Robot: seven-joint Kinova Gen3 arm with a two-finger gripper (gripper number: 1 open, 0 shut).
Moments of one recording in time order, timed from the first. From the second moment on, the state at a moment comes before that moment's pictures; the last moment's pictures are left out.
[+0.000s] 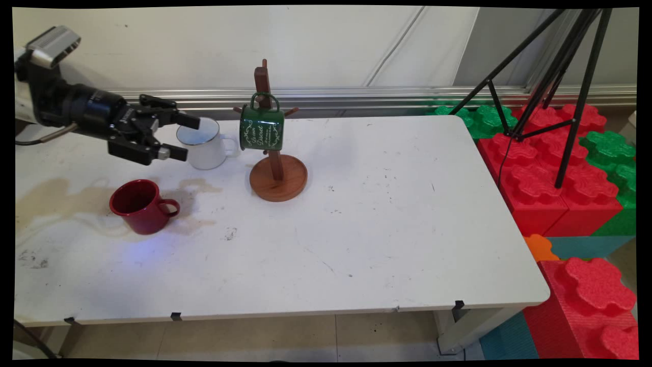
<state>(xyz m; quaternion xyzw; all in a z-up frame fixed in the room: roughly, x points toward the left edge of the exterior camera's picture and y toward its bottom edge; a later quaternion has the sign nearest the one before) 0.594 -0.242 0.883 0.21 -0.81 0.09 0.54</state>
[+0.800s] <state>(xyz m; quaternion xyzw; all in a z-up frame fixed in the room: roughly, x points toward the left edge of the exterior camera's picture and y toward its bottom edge) 0.556 -0.271 0.854 0.22 -0.80 0.08 0.56</state>
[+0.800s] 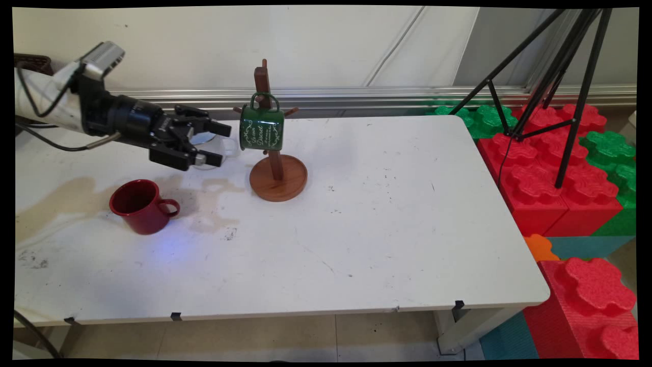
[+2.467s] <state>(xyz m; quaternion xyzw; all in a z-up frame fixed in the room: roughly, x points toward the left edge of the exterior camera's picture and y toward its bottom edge) 0.511 -0.316 0.817 0.24 -0.78 0.08 0.58</state>
